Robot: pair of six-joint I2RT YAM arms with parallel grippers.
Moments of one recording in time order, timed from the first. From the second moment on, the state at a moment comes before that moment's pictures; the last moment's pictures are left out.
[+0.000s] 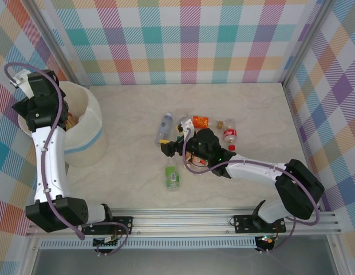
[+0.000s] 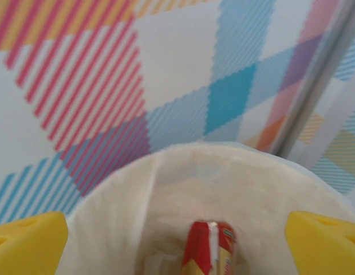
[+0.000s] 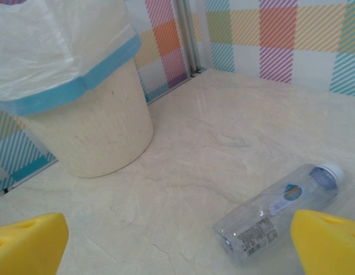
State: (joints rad) left arm 0.22 1.31 1.58 -0.69 -0.64 -0.29; right arm 0.87 1.45 0.78 0.48 -0.05 0.21
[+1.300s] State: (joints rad) left arm -0.19 1.09 1.16 -0.54 0.35 -0.56; right arm 0.24 1.68 1.04 -0.43 0.07 0.28
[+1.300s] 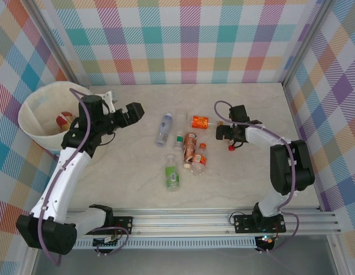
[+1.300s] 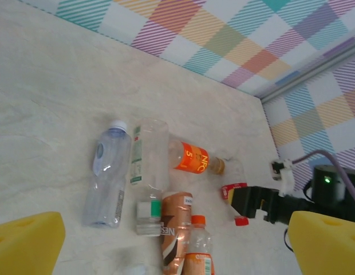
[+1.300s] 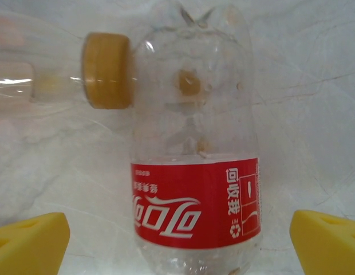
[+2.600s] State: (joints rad) left arm -0.19 0.95 0.93 -0.47 0.35 -0.59; right arm 0.23 1.82 1.16 -0.59 0.07 0.29
